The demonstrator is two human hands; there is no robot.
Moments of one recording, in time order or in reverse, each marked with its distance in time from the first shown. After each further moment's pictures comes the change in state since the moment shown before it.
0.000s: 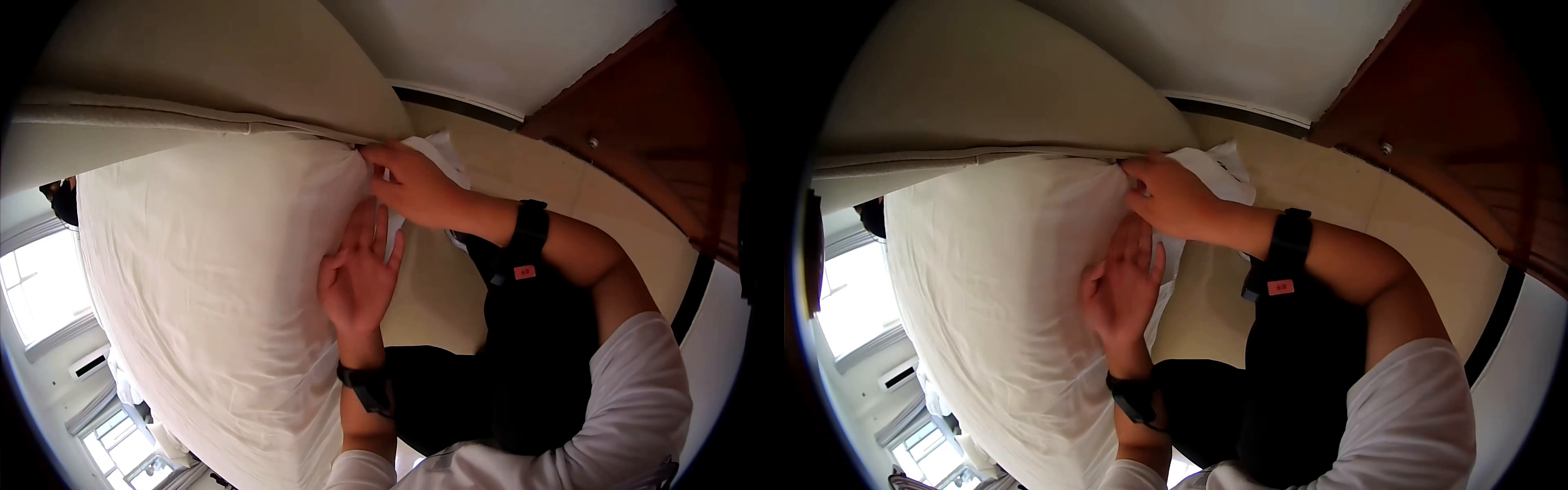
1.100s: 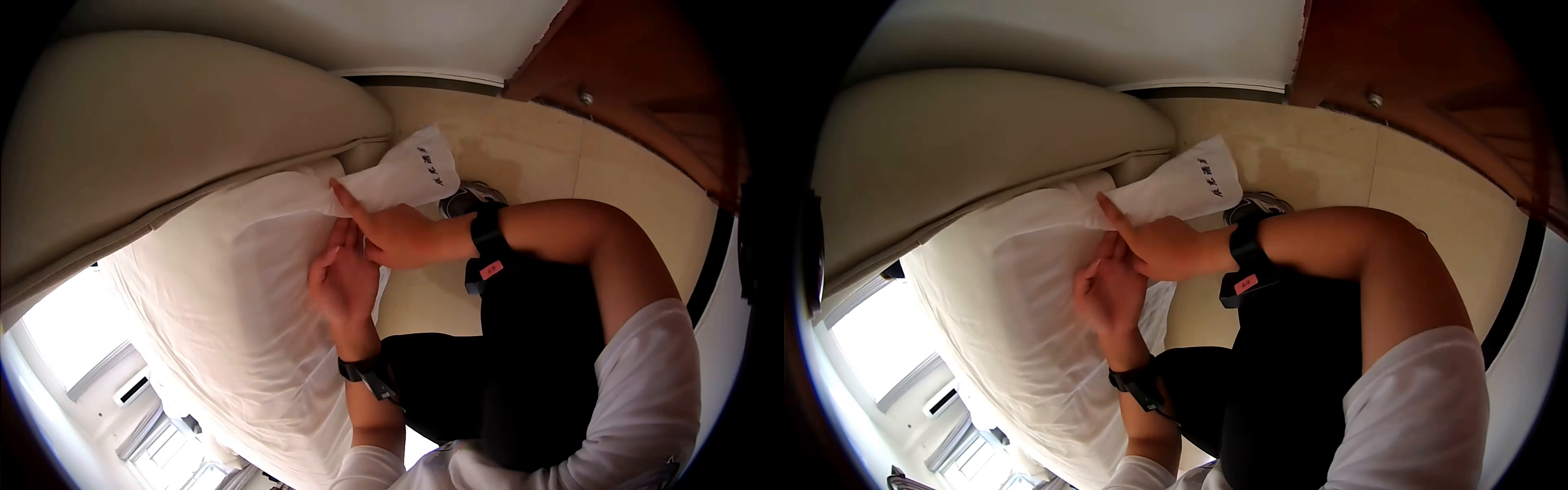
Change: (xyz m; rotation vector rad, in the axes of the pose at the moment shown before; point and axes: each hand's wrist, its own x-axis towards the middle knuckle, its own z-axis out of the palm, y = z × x) left_hand 0.025 -0.010 -0.036 0.264 0.057 -0.067; right_hand -0.040 0.040 0.035 0.041 -0.382 -0.002
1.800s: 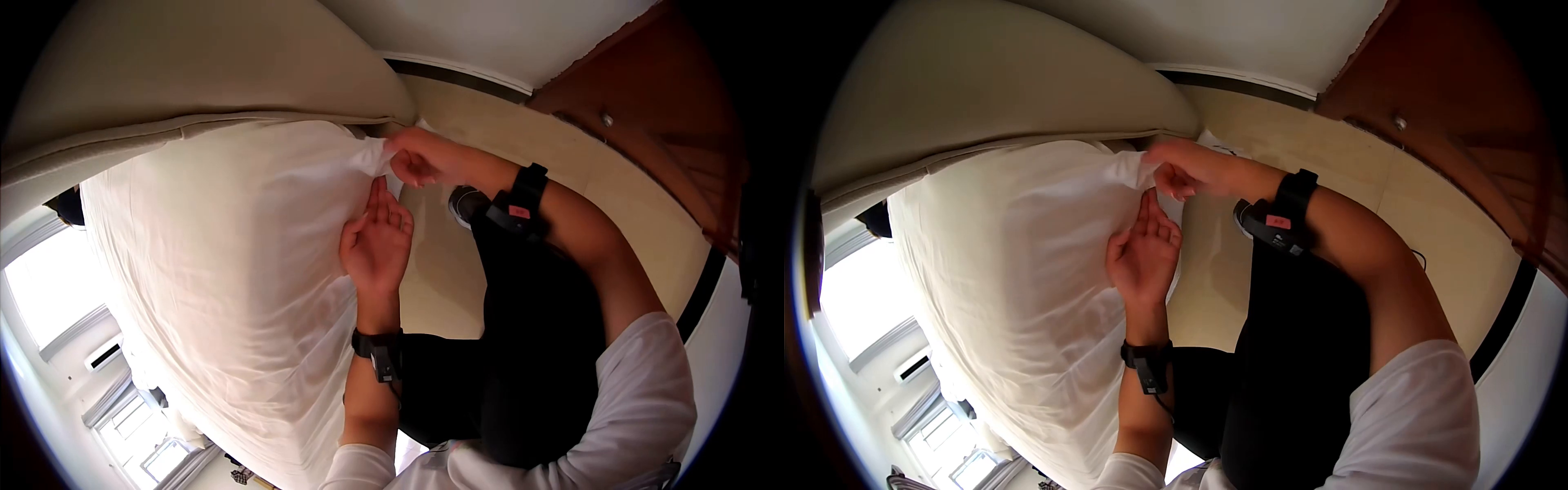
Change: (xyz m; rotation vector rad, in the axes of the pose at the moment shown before) left_hand 0.013 -0.029 -0.012 -0.507 0.113 0.072; right_hand 0.041 0.055 -0.050 1.173 -0.188 0.118
